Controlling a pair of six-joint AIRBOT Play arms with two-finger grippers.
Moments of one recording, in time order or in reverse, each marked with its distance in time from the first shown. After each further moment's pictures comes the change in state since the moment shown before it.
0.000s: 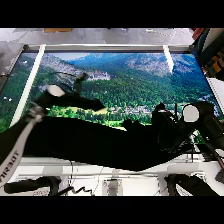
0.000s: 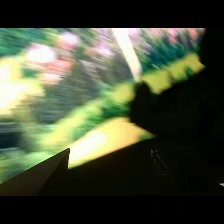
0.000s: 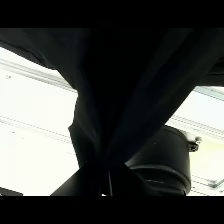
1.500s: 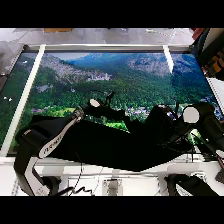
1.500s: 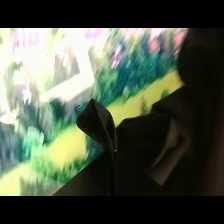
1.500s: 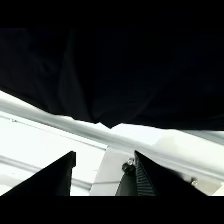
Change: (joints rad) left arm -0.209 -0.397 0.161 -0.330 0.170 0.013; right arm 0.000 0.009 -0.012 -0.021 -0.180 0.001
